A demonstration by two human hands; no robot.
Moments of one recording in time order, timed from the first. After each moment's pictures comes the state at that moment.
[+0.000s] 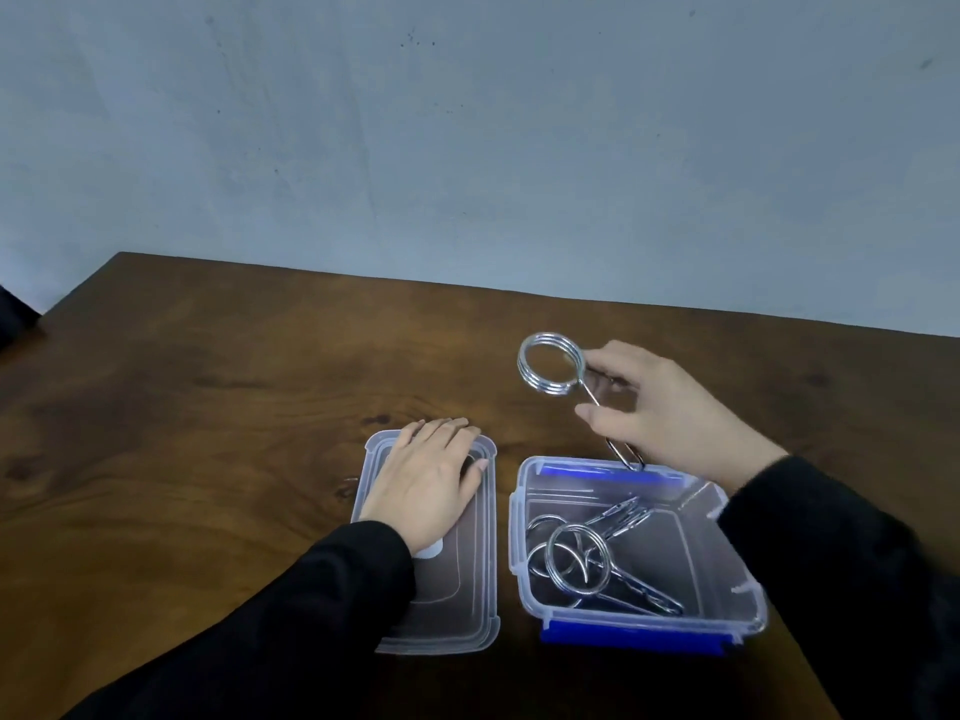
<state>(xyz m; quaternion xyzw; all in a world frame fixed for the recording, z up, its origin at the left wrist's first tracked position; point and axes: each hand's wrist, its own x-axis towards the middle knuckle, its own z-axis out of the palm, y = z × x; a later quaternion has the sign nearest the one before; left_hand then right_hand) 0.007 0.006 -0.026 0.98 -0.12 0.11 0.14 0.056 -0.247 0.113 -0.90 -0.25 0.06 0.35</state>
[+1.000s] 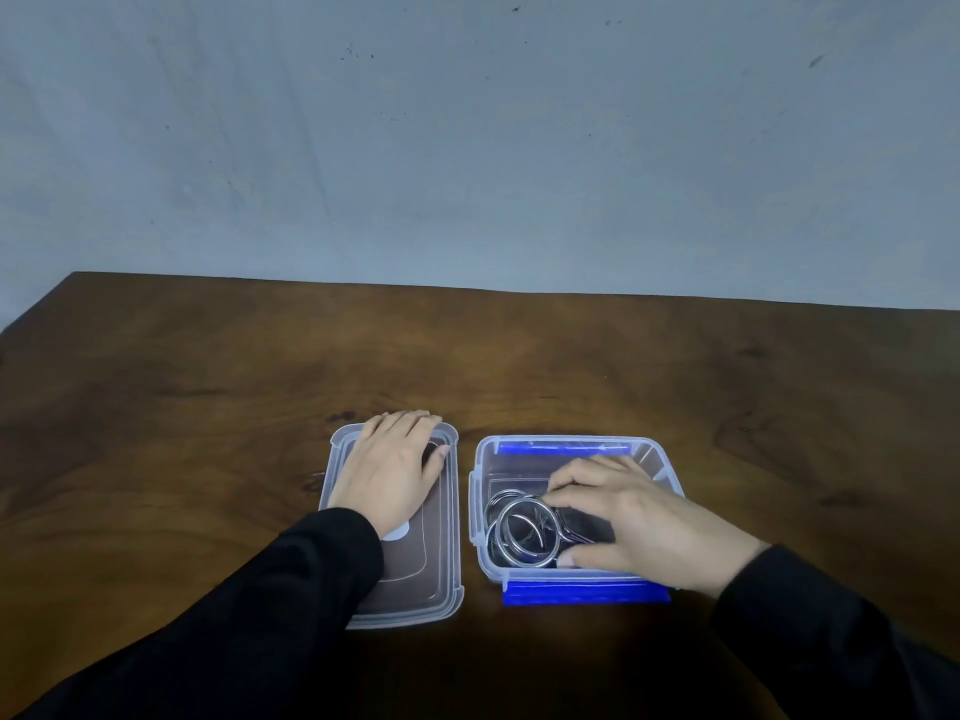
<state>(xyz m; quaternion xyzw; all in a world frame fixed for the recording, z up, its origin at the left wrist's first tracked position) 0.004 0.002 -0.023 0.98 -0.12 0.13 0.12 -0.031 -0.294 0.061 -0.92 -0.33 0.16 0.16</state>
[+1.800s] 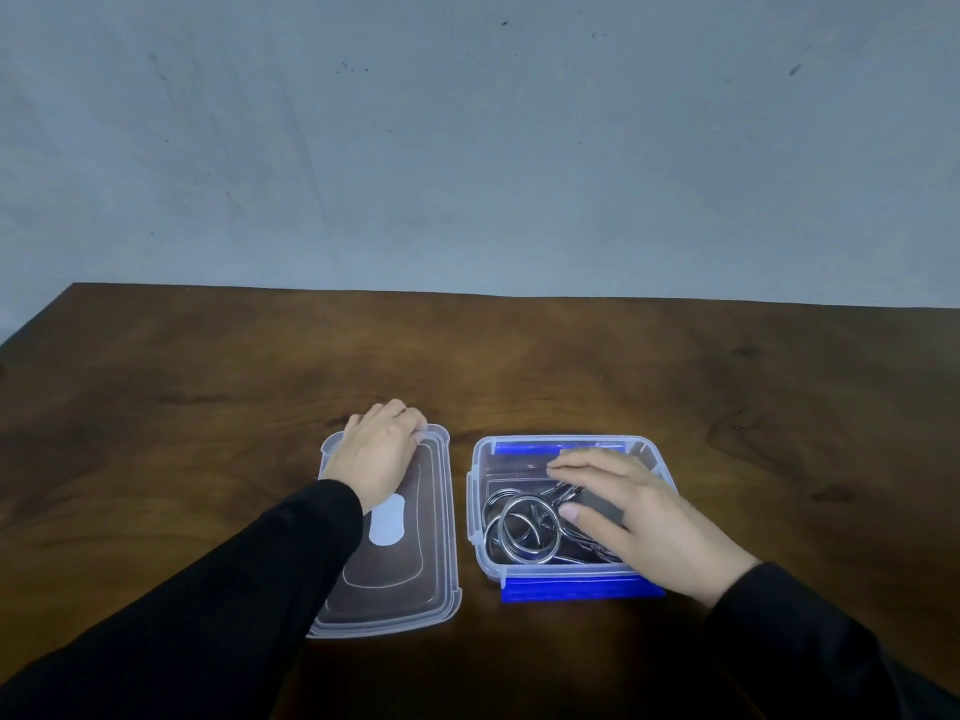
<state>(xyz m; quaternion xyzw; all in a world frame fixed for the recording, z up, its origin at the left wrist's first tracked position) 0.028 0.020 -0.013 0.98 -0.10 0.03 0.15 -0.051 -0.294 0.063 -0.94 -0.23 0.08 0.25</state>
